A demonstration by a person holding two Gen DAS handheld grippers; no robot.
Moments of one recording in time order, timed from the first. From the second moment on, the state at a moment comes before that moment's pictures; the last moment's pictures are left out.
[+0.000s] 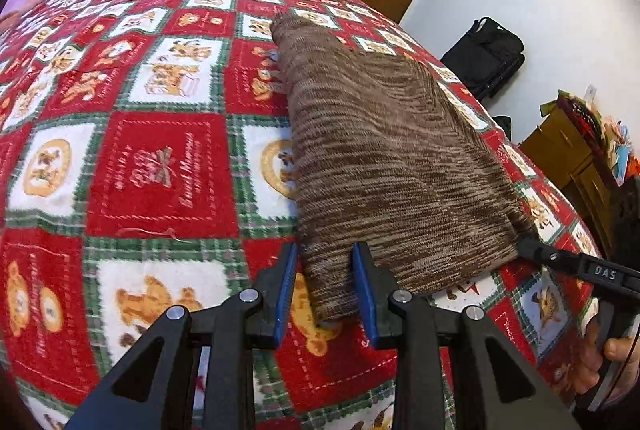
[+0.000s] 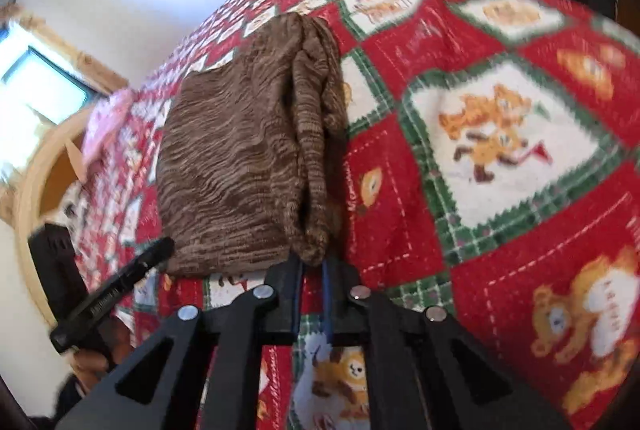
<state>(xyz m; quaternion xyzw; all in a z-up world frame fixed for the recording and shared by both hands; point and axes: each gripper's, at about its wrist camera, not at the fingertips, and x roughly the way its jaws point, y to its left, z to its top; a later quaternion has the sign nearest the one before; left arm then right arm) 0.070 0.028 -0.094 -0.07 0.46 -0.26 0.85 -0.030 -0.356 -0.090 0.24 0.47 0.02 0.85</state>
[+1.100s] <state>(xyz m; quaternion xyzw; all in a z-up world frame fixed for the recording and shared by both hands) 0.203 -0.032 -0.092 0.03 0.39 -0.14 0.91 0.138 -0.327 -0.095 0.03 0.41 0.03 0.91</state>
